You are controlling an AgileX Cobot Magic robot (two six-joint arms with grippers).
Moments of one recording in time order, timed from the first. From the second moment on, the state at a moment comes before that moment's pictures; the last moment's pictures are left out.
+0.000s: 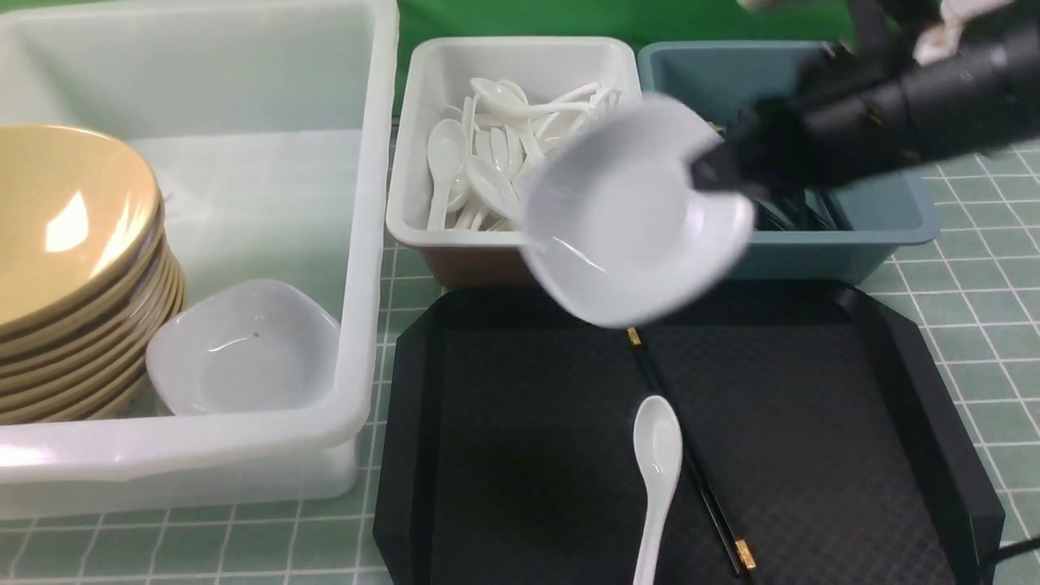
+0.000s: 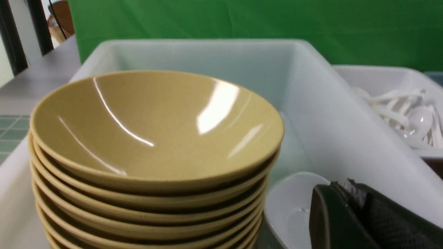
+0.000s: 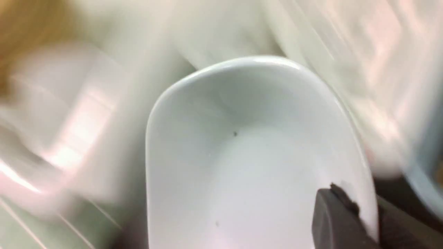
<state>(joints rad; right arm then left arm) 0.50 1.44 -1.31 0.42 0.60 -0.31 -0.11 0.11 -0.33 0.30 0.42 -0.31</state>
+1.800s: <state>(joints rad) 0.55 1.66 -0.98 0.29 0.62 -0.08 -0.11 0.11 -0.30 0.26 0.38 -0.36</state>
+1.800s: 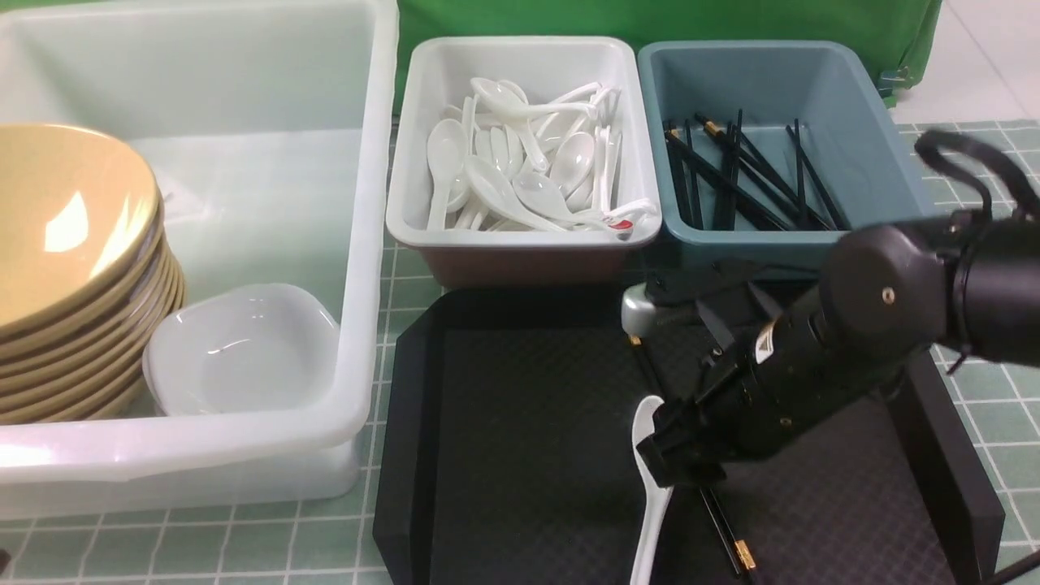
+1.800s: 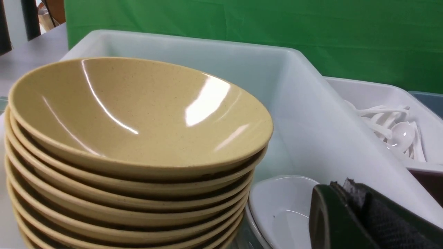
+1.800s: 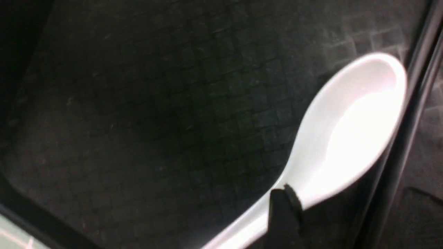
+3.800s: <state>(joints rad) 0.58 1.89 -1.19 0.06 0.73 -0.15 -0.11 0.11 -0.26 0.34 0.28 -0.36</state>
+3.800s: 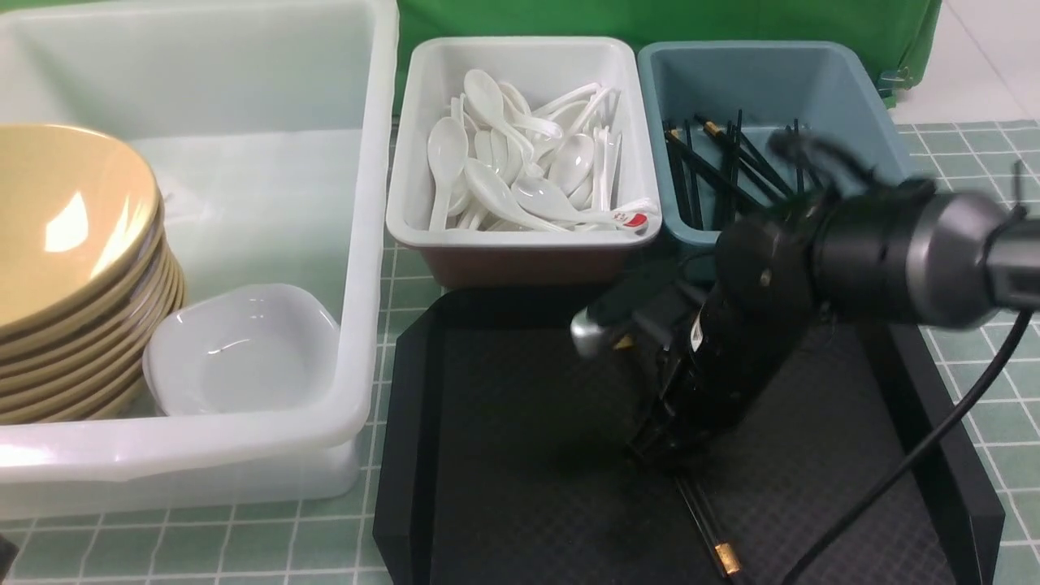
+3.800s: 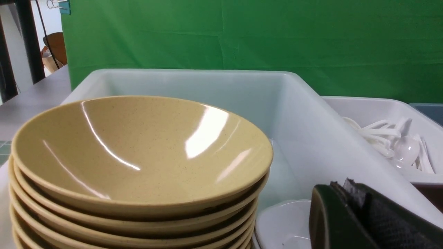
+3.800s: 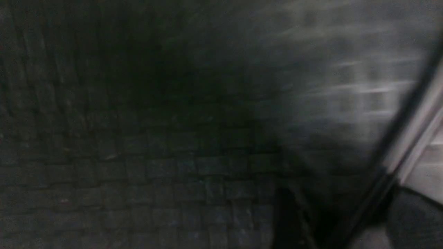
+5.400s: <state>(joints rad) 0.65 1.86 -1.15 0.04 0.85 -0.16 -0.11 0.11 -0.26 0.34 0.27 -0.36</state>
